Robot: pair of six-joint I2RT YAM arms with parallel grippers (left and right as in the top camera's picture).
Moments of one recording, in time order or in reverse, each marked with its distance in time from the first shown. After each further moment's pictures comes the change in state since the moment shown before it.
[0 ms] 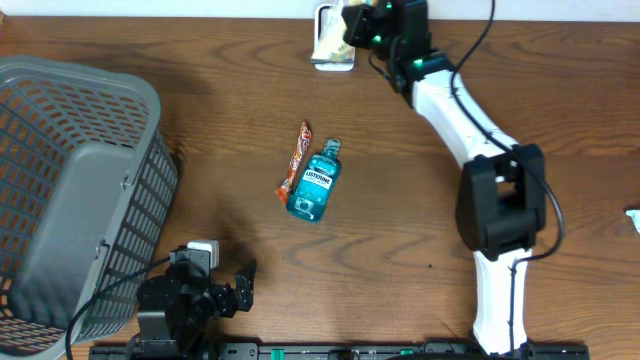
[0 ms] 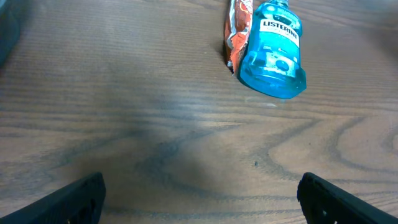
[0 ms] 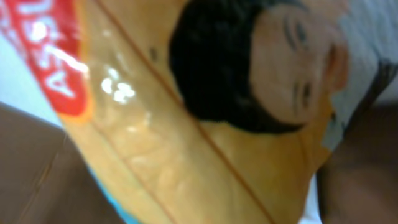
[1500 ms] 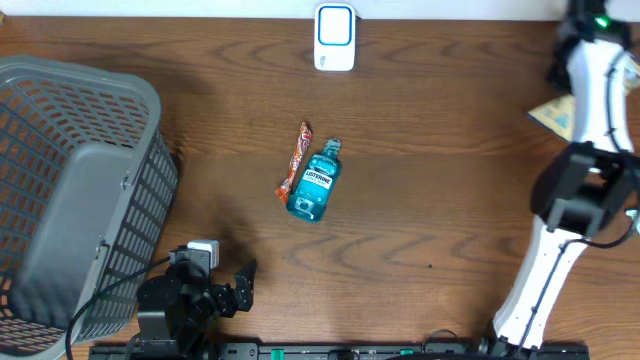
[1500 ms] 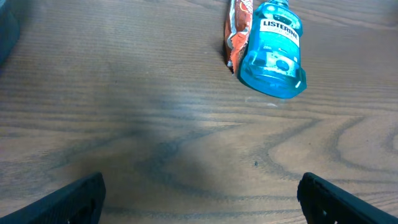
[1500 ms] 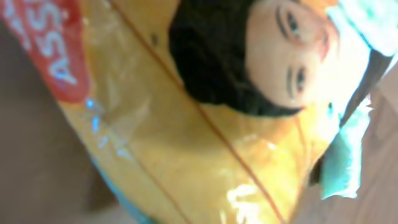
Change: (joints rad) left arm 0.000 0.000 0.000 0.000 0.000 0.000; right arm -0.616 0.183 0.456 -1.192 0.795 -0.168
